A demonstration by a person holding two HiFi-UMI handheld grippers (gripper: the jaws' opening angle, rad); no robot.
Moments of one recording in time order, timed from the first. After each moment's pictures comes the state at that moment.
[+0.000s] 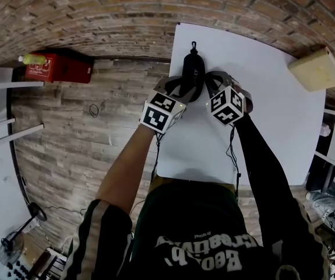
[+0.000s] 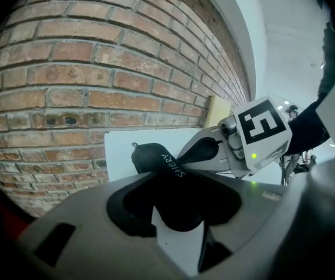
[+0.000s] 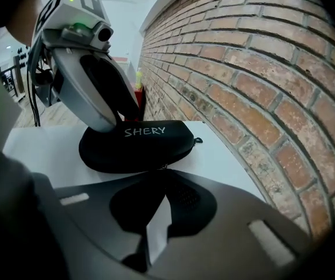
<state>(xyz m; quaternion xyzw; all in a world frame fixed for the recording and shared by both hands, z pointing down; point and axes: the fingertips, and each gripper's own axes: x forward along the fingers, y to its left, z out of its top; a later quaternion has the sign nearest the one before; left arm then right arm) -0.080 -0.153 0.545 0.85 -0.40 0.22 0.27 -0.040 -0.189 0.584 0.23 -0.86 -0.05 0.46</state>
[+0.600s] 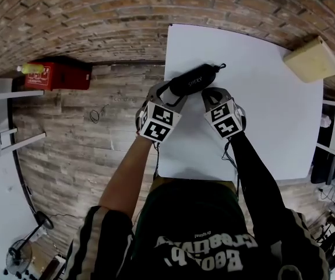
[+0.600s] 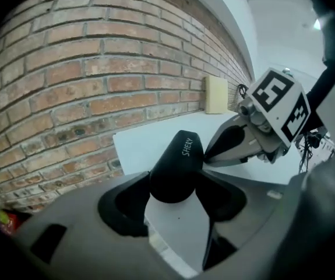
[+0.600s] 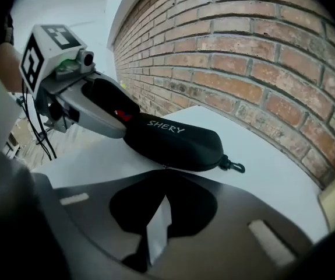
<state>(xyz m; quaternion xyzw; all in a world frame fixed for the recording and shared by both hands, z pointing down) -0.094 -0.128 0.561 0.84 -0.41 0.31 0.19 -0.022 -0.131 0.589 0.28 -0.86 0.12 0.42</state>
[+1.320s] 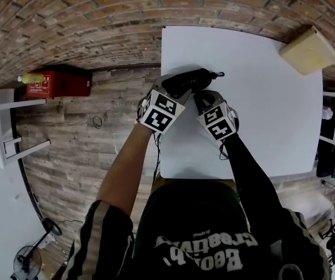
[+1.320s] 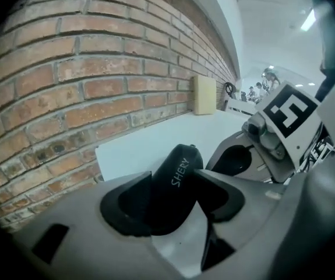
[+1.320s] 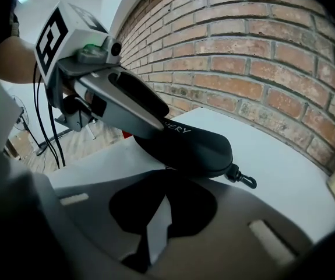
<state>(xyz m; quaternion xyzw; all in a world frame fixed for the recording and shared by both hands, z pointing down) -0.064 -0.151 0.548 0.86 -0.35 0.32 0.18 -0.036 -0.117 0.590 0.29 -0.87 0.14 0.38</state>
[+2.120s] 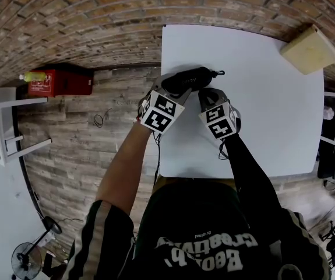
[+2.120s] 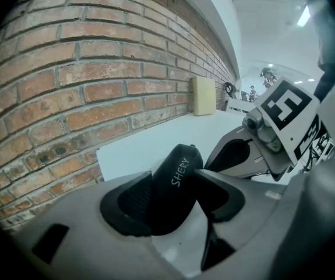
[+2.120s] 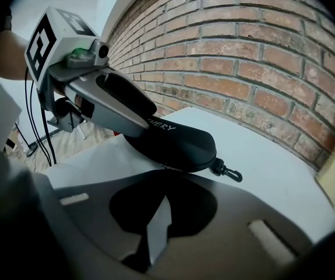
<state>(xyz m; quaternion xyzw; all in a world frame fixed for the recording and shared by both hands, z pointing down) -0.064 -0.147 0.550 0.86 -0.36 0.32 0.15 -0.017 -0.124 0.590 0.33 -0.85 0.13 0.38</state>
